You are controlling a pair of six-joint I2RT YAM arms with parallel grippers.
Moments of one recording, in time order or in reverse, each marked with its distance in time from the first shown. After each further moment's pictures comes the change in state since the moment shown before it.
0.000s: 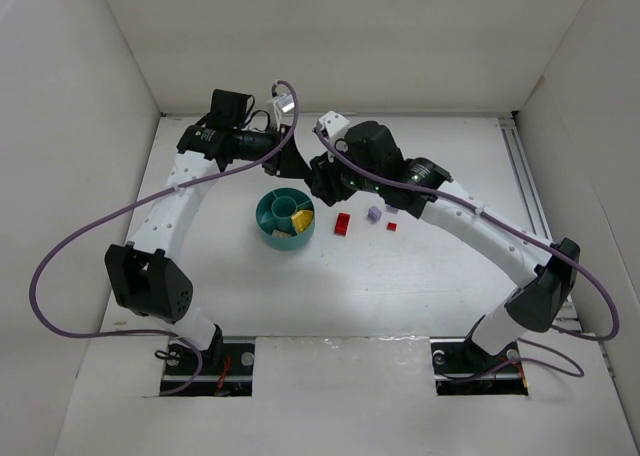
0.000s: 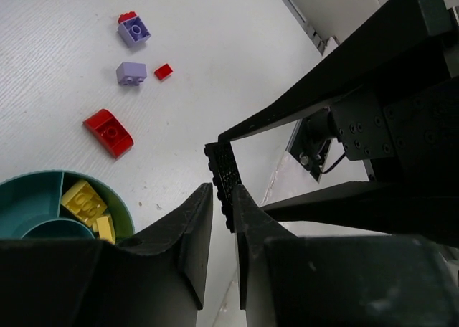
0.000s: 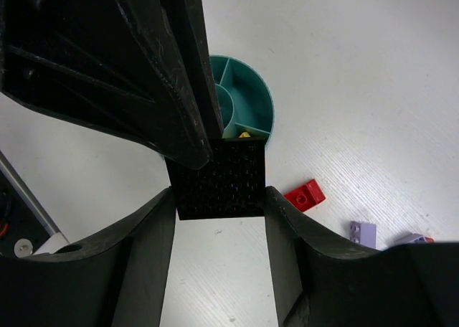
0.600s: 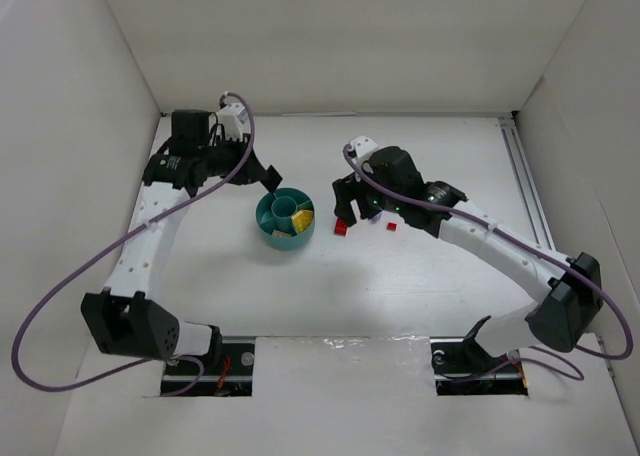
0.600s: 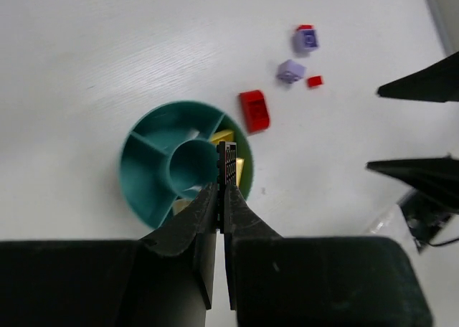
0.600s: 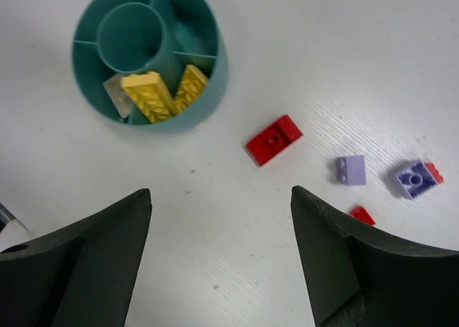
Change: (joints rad) left arm 0.126 -0.187 -0.180 0.054 -0.356 -0.015; right arm -0.053 -0.135 -0.318 0.109 0.039 0.045
